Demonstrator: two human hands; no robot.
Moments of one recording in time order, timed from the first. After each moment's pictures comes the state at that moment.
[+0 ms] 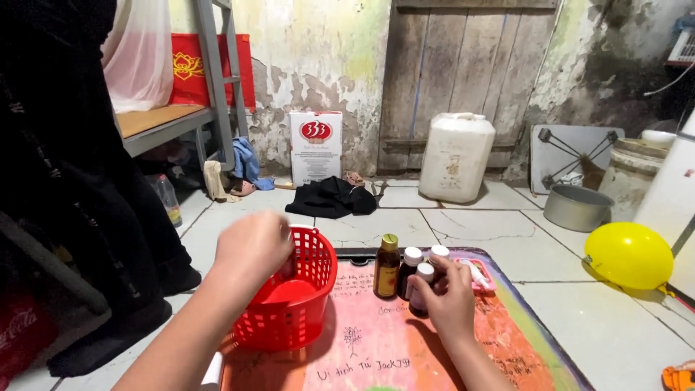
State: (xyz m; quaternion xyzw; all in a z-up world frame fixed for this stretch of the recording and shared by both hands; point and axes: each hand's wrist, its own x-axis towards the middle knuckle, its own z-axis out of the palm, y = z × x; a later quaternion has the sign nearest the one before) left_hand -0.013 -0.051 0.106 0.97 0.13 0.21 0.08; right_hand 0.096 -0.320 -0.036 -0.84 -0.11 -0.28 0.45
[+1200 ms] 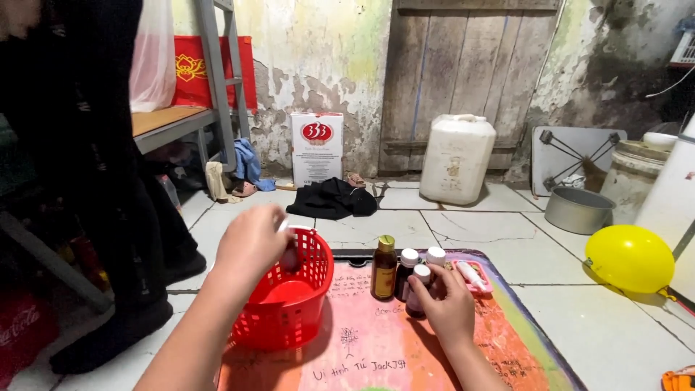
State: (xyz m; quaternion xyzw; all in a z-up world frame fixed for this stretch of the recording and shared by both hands) left_hand -0.005 -0.050 0.105 0.94 0.14 0.26 0.19; right_hand 0.087 -0.323 -0.032 -0.84 -0.10 -0.31 0.44
